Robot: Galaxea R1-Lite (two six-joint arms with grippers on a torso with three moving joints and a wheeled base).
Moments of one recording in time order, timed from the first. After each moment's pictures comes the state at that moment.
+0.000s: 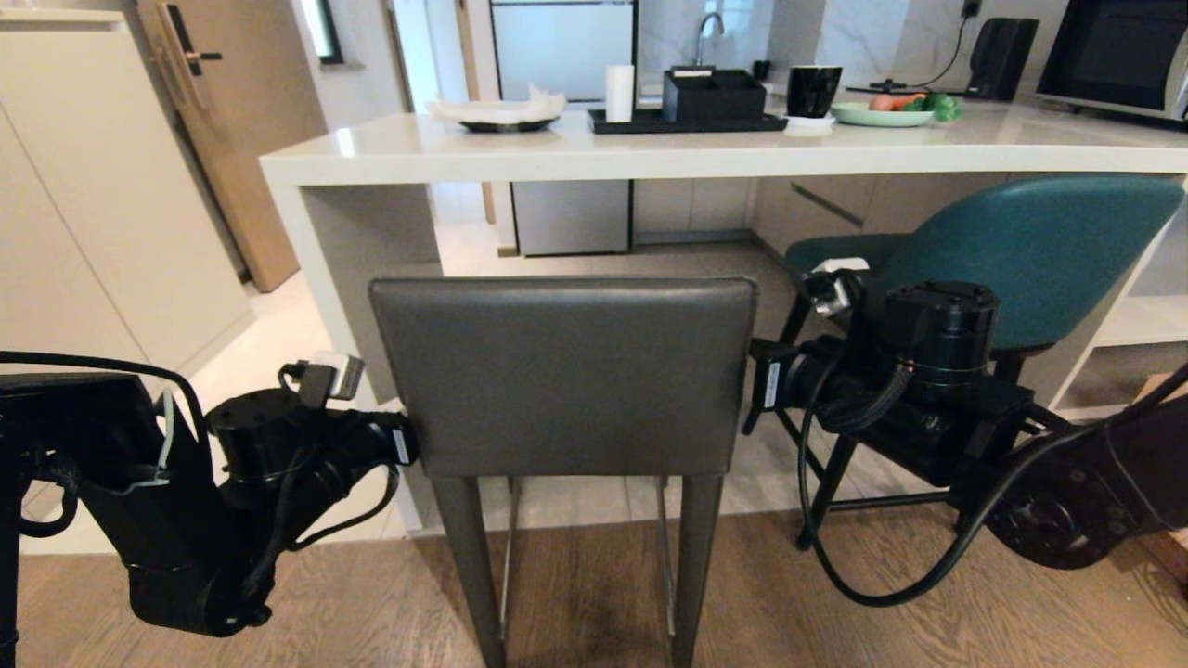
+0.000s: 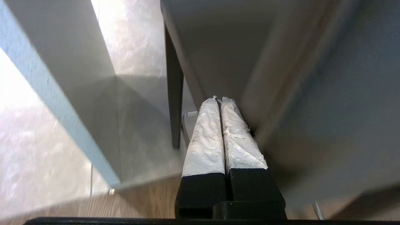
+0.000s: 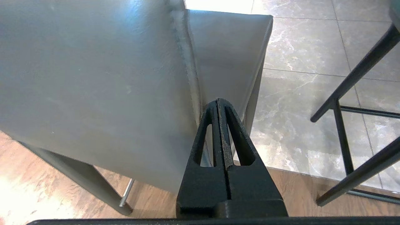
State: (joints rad) left arm -0.16 2.15 -0.57 -1.52 -0.14 -0.06; right arm 0.47 1.86 -0.85 -0.87 -0.09 0.06
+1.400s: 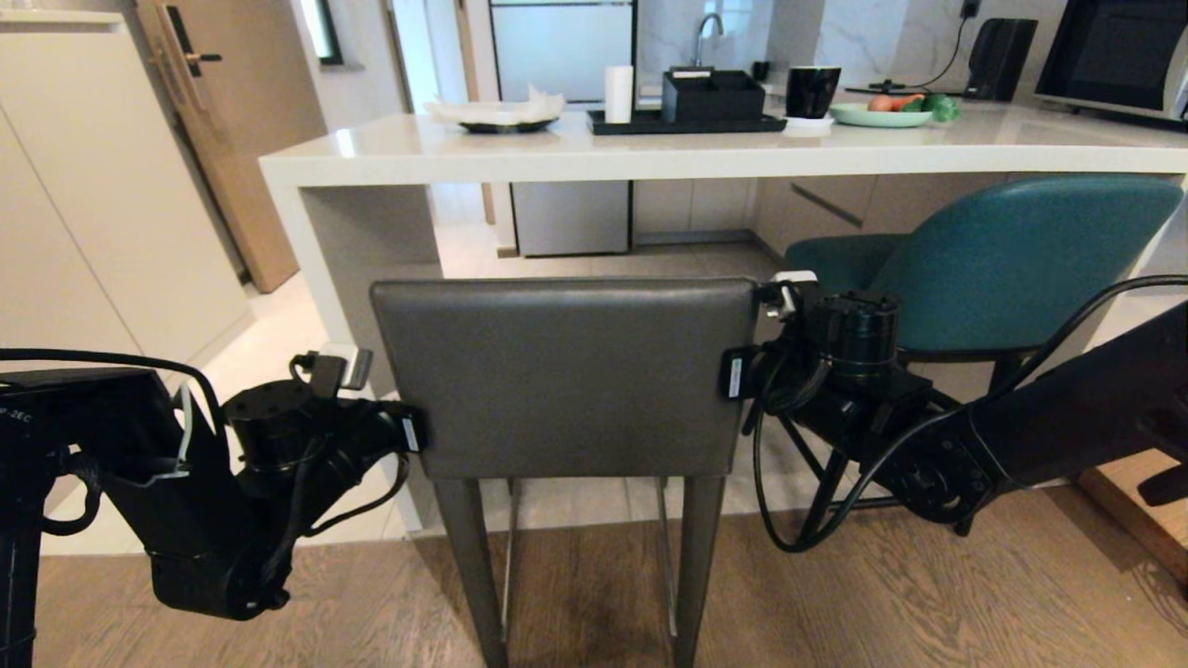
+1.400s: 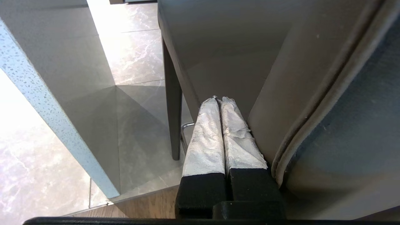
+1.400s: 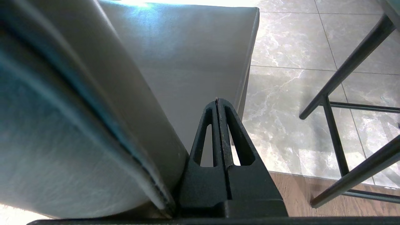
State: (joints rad) left arm -0.18 2.18 -0.62 -1.52 -0.14 -0.05; right arm 0.47 2.06 -1.02 -0.87 -0.14 0.05
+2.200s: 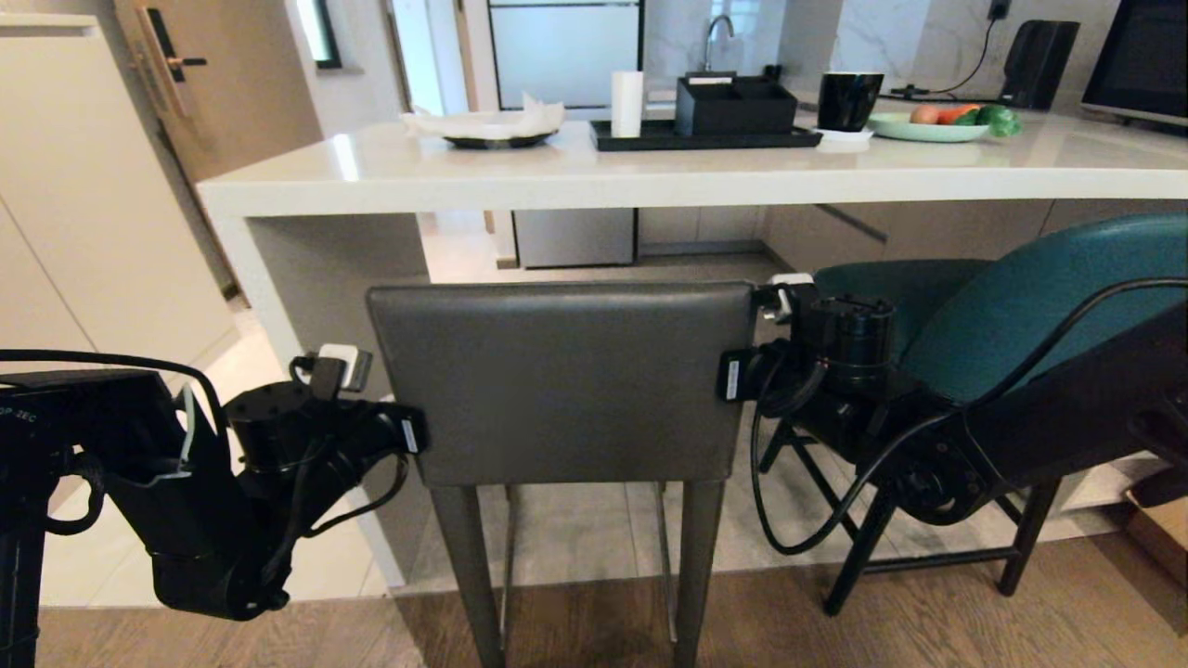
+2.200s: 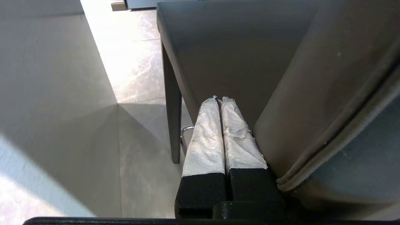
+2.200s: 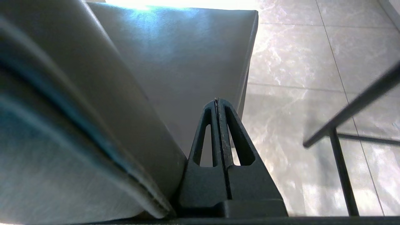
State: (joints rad) left arm -0.18 2.19 -0.63 -1.52 -0.14 -0.05; right arm 0.47 2.07 -1.03 -0.88 -0.14 0.05
